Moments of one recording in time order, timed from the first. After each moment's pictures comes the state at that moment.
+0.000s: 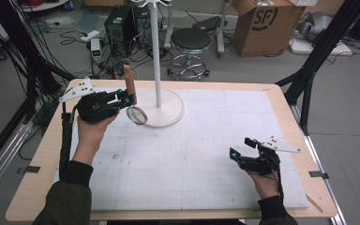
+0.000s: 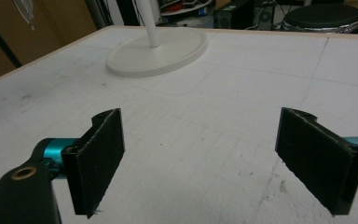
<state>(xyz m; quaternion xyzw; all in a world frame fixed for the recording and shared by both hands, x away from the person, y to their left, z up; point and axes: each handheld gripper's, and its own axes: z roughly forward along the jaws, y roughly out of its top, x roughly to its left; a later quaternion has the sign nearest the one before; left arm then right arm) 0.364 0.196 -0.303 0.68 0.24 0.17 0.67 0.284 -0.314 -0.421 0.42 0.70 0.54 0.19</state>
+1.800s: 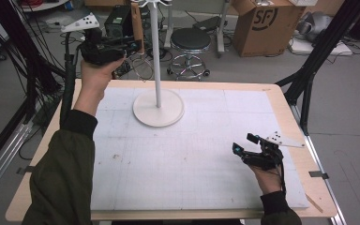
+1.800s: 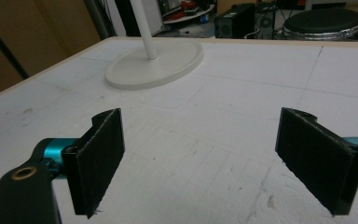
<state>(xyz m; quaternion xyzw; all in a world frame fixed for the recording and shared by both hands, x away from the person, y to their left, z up) 0.447 0.179 -0.196 0.69 0.23 0.17 0.67 0.295 -0.324 -0.415 0.42 0.69 0.56 0.18</state>
